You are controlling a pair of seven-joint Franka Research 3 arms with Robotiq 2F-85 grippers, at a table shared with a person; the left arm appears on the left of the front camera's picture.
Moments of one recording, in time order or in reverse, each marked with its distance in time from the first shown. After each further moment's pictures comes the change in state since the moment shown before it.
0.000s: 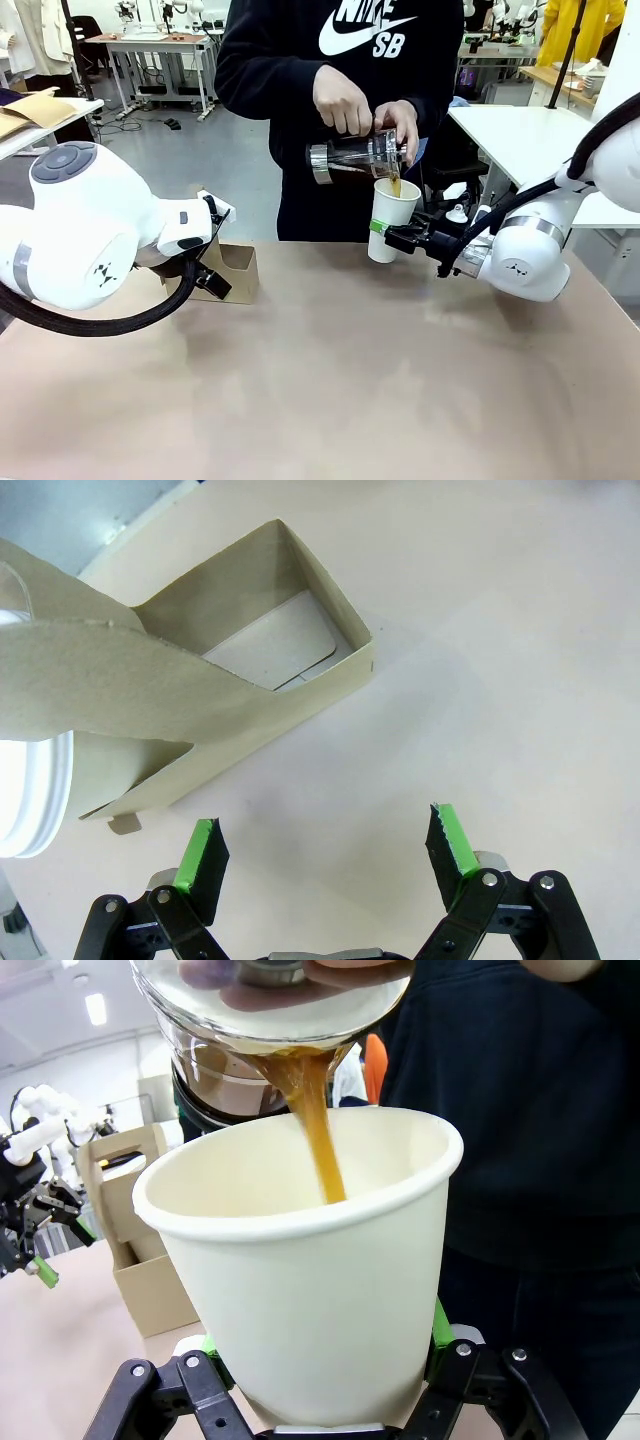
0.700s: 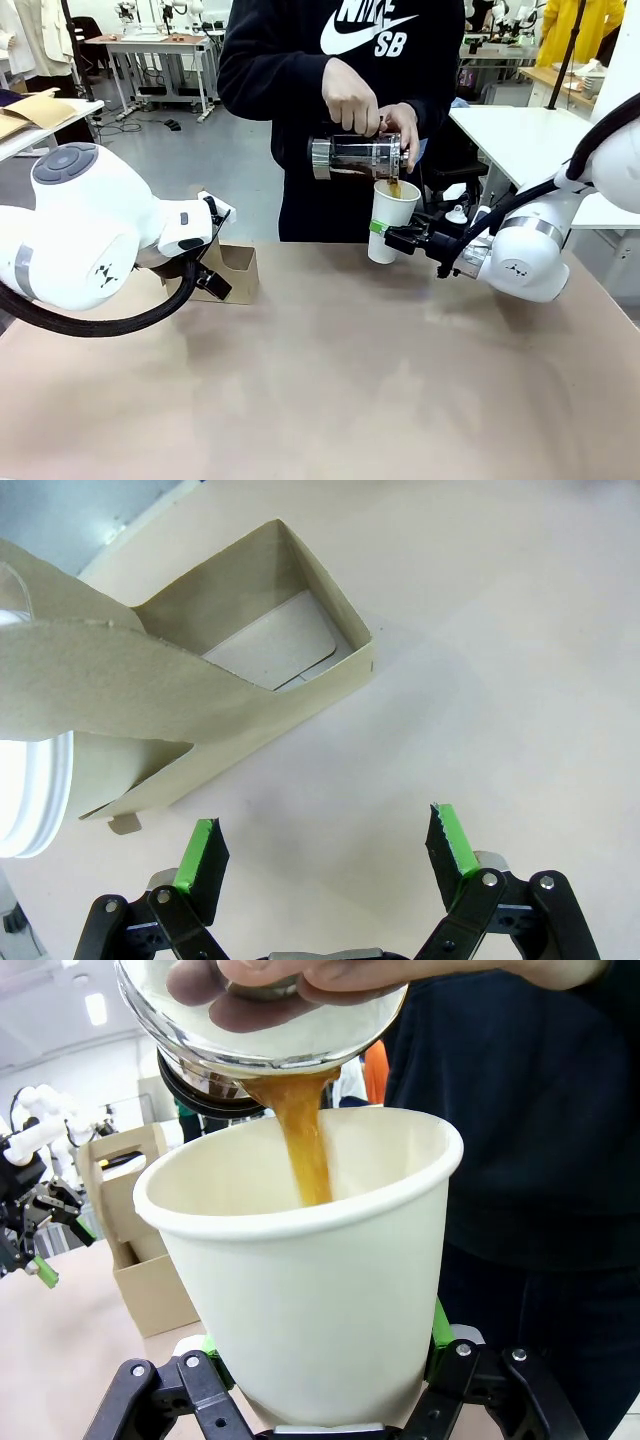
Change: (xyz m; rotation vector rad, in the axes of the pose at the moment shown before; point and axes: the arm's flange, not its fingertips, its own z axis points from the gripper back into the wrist) left arm 0.000 0.000 0.000 0.000 0.000 0.000; right arm 0.000 0.000 0.000 0.000 0.000 0.000
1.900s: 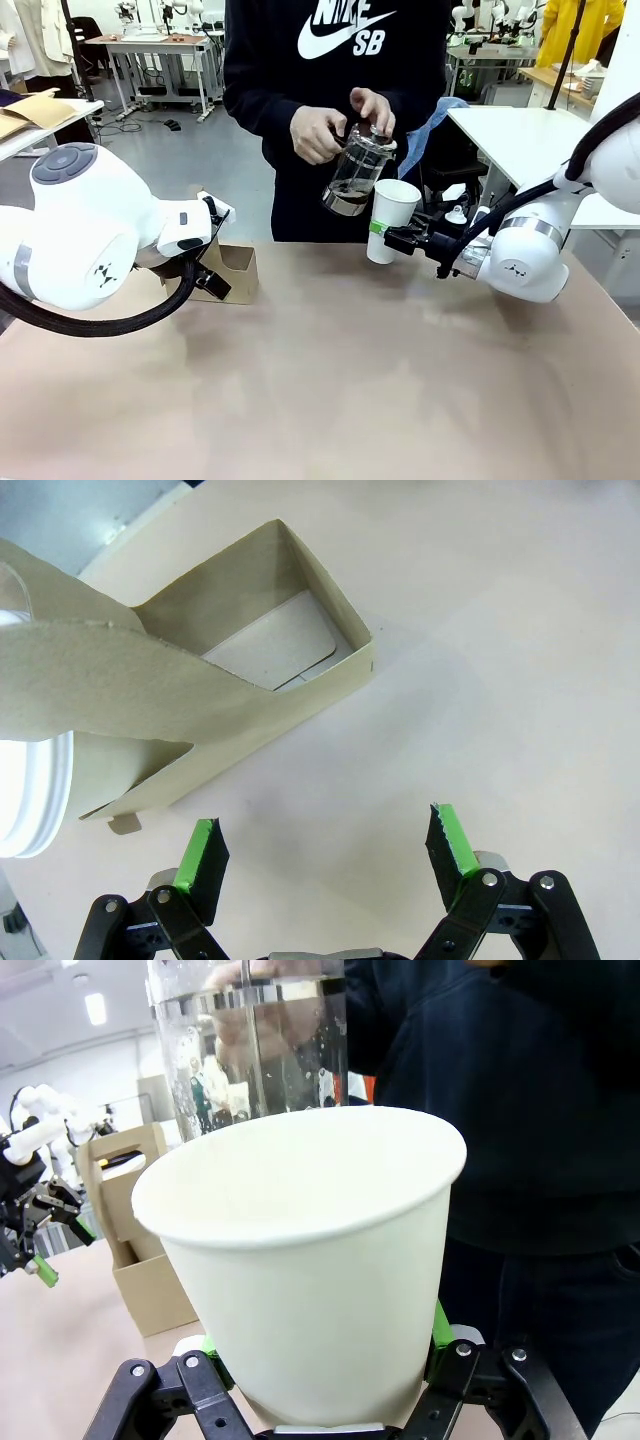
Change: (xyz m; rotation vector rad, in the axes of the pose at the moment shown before) left arm 0.000 0.000 0.000 0.000 0.000 0.000; right arm 0.000 0.000 0.001 -0.001 0.001 0.000
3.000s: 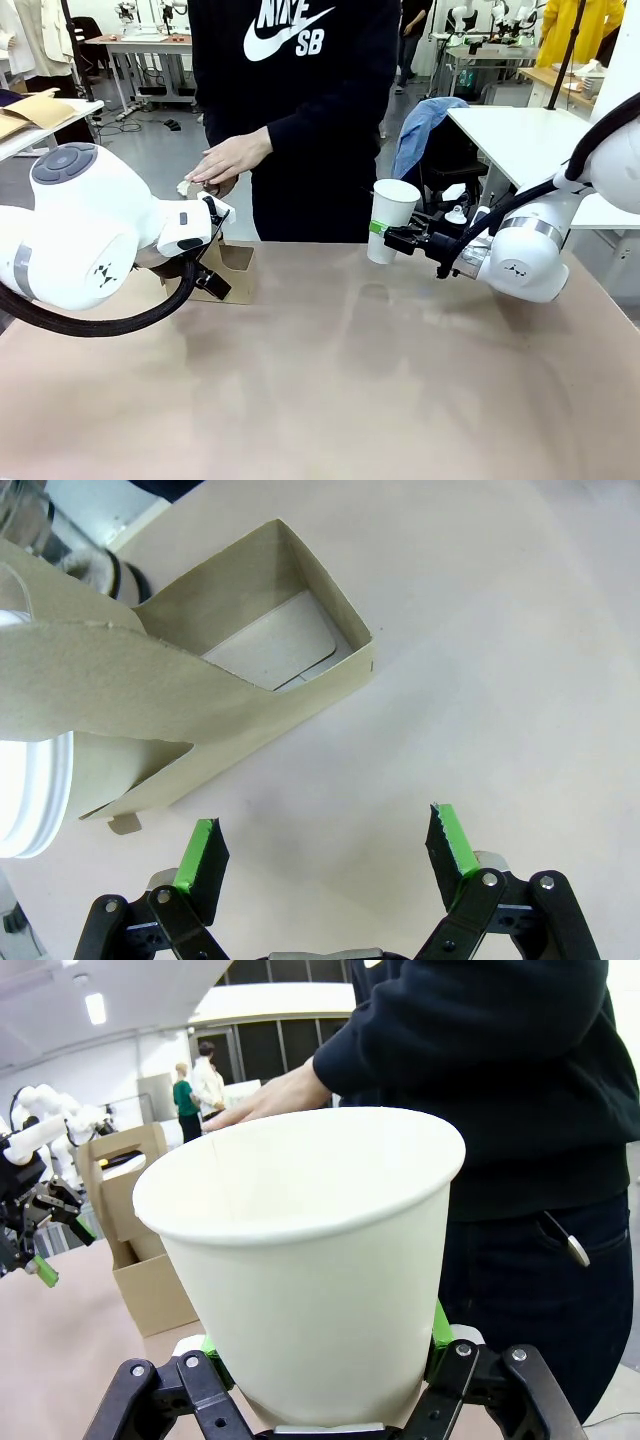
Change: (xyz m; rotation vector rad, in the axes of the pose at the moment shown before) left arm 0.000 0.000 0.000 0.000 0.000 0.000; right arm 0.000 0.000 0.000 0.000 0.000 0.000
